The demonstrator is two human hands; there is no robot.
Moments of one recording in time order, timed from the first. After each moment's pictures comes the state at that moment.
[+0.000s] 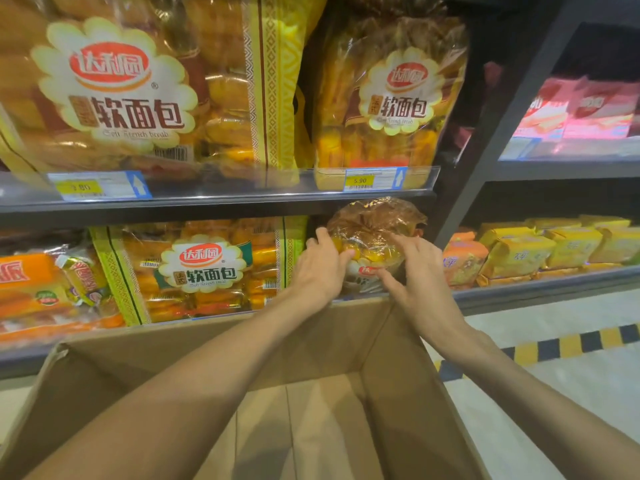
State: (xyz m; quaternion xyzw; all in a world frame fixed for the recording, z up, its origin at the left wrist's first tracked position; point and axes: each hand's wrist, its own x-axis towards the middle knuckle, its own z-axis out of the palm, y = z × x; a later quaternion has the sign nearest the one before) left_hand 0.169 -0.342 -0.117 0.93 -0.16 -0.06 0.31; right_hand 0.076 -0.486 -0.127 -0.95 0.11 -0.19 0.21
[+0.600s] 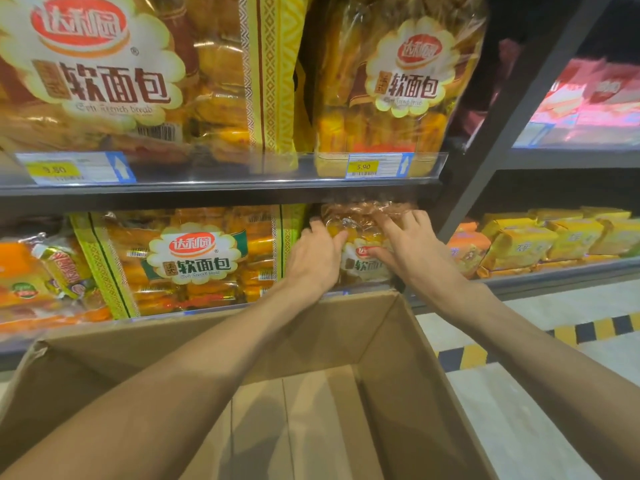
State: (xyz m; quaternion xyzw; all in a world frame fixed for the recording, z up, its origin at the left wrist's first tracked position) left_hand 0.181 -0.342 -0.128 0.92 -0.14 -0.06 0.35; right_hand 0.118 -0.503 -0.115 -0.99 0.05 -0.13 -0.05
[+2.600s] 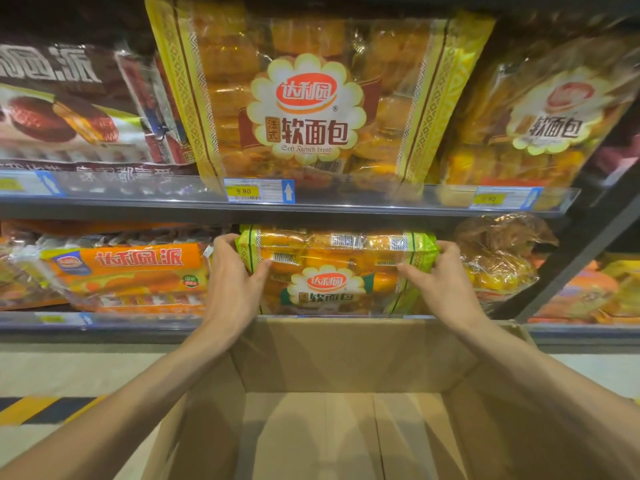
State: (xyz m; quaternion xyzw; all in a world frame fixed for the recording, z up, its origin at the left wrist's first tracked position) left_hand 0.186 -0.064 -0.127 0.89 -0.01 0.14 0.43; right_hand 0.145 -0.365 -0.118 -0.88 0.18 -0.14 0.43
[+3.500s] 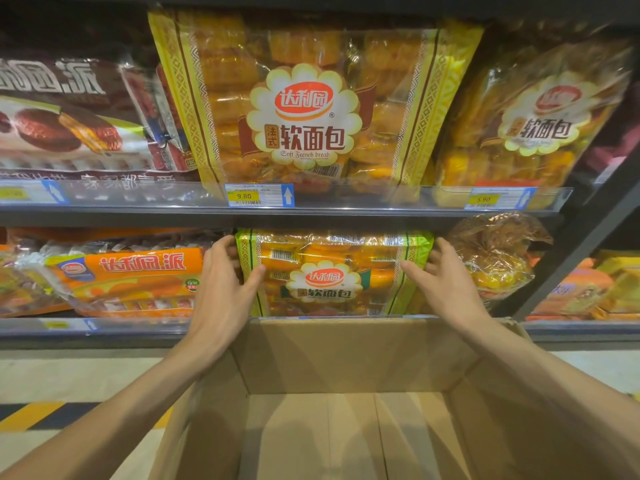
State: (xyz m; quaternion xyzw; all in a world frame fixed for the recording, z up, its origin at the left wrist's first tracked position) left_hand 0.182 -0.049 -0.130 0.90 -0.03 0.15 0.42; right_hand 0.138 -0.367 -0.112 -0.86 0.15 -0.11 0.47
